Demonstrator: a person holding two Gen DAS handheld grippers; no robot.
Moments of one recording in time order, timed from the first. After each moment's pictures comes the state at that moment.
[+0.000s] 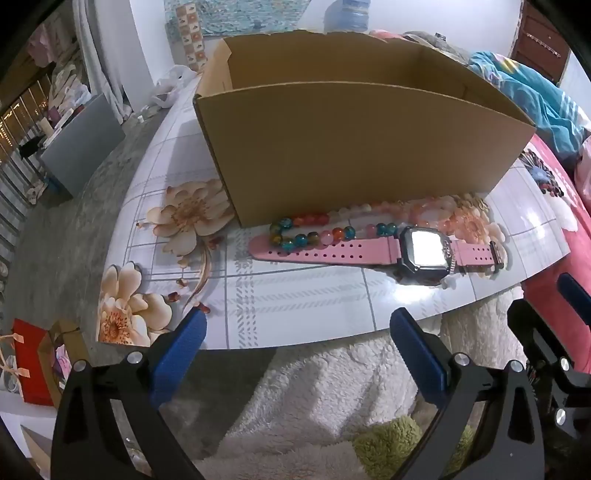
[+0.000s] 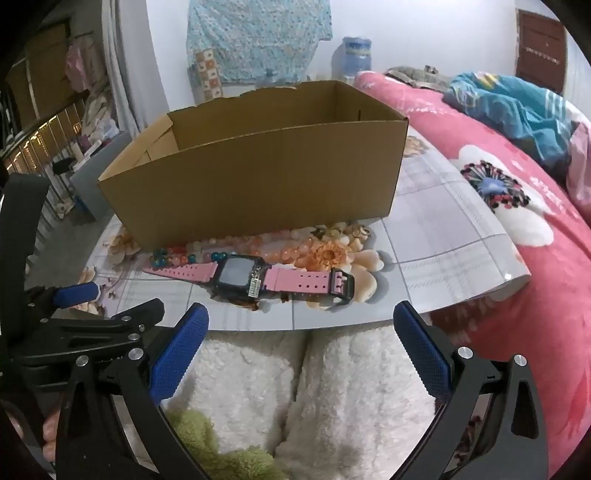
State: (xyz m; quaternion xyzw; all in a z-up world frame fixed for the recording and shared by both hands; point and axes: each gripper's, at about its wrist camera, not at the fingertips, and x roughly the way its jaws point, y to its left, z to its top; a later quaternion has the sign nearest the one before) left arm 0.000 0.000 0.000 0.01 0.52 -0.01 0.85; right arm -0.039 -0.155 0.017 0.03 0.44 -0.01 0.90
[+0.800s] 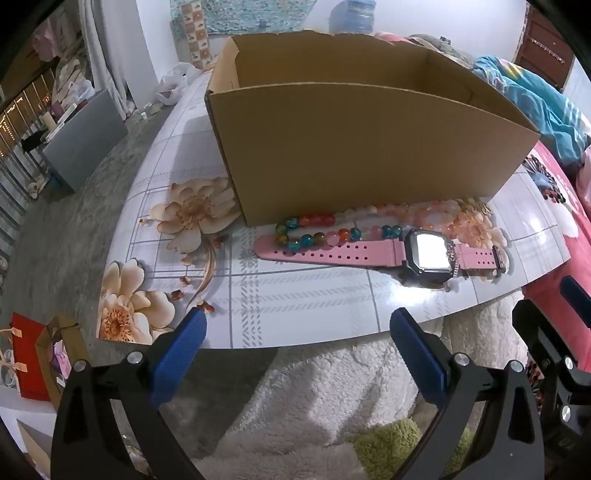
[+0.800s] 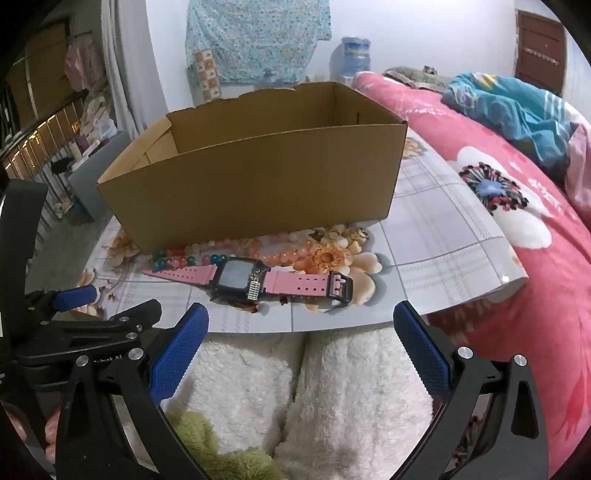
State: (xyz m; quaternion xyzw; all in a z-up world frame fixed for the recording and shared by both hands) left arm 0.000 0.008 0.002 0.01 0.52 -0.01 0.85; right arm -0.036 -0.155 0.019 0.03 0.44 -0.01 0.90
